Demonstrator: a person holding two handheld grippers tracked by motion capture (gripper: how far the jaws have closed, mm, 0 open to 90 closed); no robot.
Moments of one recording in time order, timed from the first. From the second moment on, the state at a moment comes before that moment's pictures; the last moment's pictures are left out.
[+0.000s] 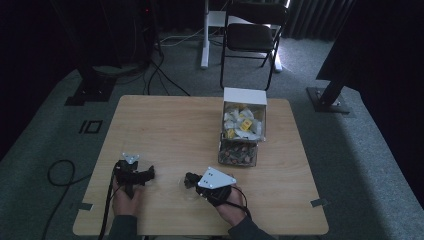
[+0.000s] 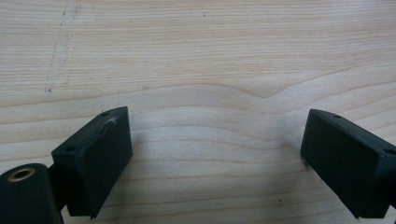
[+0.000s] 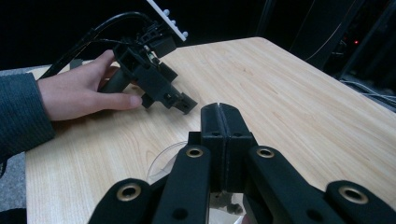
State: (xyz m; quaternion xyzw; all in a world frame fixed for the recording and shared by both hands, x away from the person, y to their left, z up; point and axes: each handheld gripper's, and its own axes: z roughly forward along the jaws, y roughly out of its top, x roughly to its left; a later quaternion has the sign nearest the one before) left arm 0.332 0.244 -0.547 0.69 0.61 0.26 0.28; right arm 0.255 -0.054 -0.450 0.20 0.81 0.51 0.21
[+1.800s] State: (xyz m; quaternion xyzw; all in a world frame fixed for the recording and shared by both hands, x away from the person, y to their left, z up) left arm 0.332 0.244 -0.547 0.69 0.61 0.26 0.28; right arm 0.258 -0.108 -0.456 0.25 0.80 0.51 0.21
